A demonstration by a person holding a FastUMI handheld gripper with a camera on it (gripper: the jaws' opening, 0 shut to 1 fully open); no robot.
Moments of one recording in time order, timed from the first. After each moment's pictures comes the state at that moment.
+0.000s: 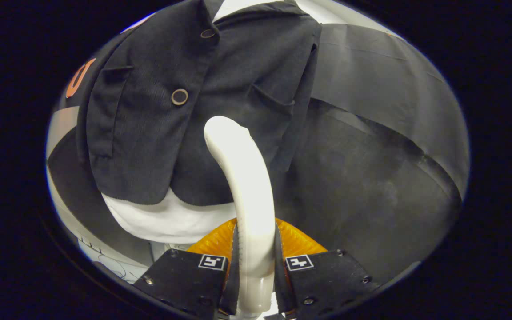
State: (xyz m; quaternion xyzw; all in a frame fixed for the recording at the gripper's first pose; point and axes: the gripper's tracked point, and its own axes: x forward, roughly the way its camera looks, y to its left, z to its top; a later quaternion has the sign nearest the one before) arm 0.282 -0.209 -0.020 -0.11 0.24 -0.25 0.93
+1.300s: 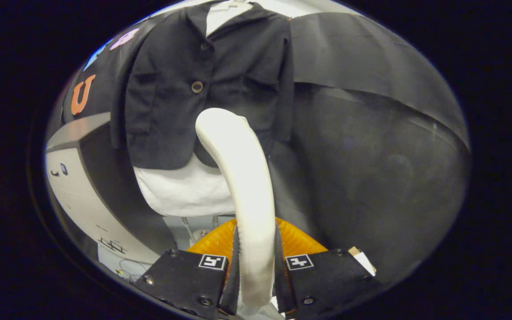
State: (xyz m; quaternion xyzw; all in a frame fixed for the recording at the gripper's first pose) arm 0.207 -0.180 0.032 -0.03 0.20 -0.21 0.96
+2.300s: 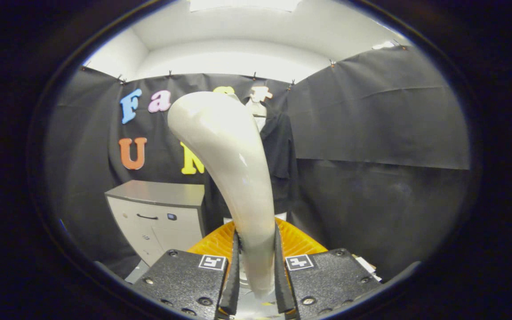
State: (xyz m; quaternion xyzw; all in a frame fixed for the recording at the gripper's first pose) arm -0.078 -0.015 0.194 -0.02 0.02 -0.10 0.99
